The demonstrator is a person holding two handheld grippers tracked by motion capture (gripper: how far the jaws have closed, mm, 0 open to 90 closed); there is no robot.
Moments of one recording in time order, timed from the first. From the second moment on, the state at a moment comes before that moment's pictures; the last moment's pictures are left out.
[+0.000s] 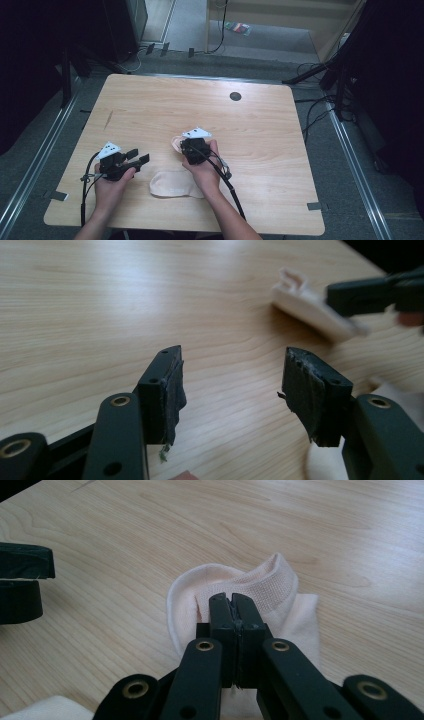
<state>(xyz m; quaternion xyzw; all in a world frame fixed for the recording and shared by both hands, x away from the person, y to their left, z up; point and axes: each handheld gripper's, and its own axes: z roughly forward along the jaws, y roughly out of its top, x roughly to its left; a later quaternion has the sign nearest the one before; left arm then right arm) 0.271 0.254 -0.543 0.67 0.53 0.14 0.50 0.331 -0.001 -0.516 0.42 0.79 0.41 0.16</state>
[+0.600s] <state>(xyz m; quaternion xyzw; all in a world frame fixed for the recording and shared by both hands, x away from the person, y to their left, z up) 0.323 0.209 -0.543 0.68 0.56 0.03 0.47 0.325 0.014 -0.524 0.41 0.79 0.42 0.16</state>
